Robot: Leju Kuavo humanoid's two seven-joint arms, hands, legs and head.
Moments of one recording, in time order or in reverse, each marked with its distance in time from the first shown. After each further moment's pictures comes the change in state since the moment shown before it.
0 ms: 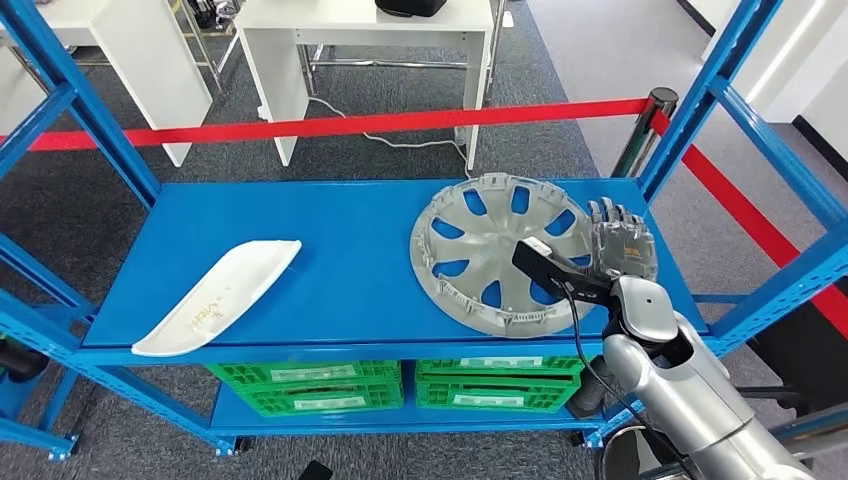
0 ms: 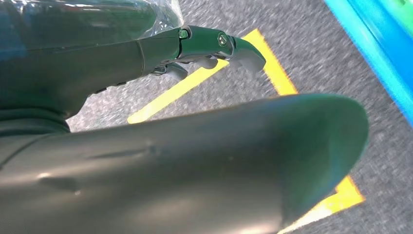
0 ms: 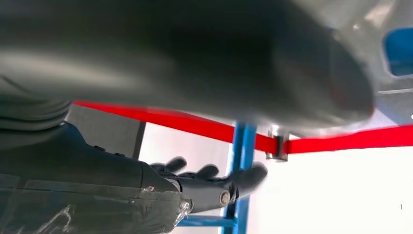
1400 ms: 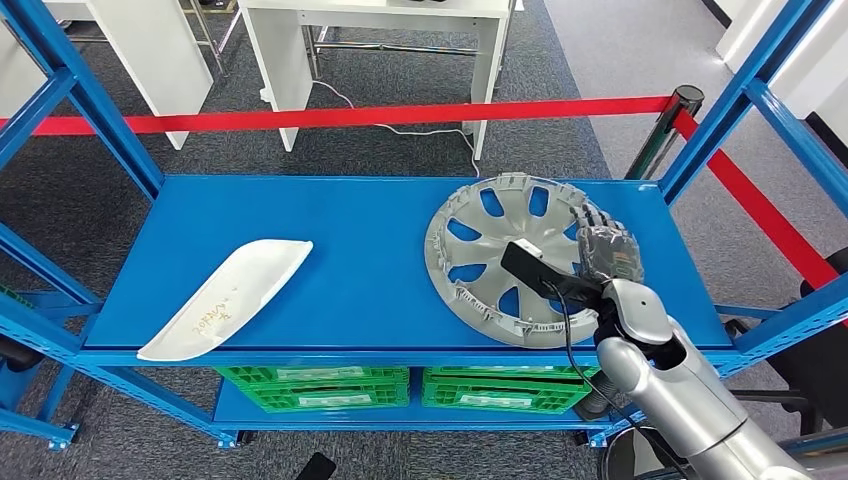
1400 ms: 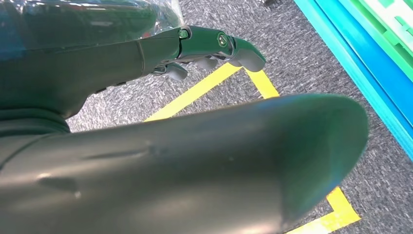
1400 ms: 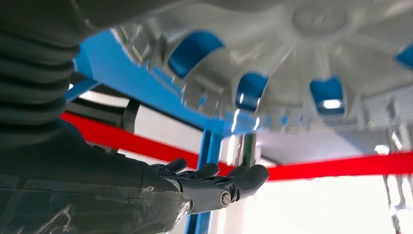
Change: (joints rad) left arm -0.019 -0.003 0.003 0.001 -0.068 0.044 -0.014; right arm -0.010 -0.002 0.054 -0.020 -0.138 -0.025 -0.012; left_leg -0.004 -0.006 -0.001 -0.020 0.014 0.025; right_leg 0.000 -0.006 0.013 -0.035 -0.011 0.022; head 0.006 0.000
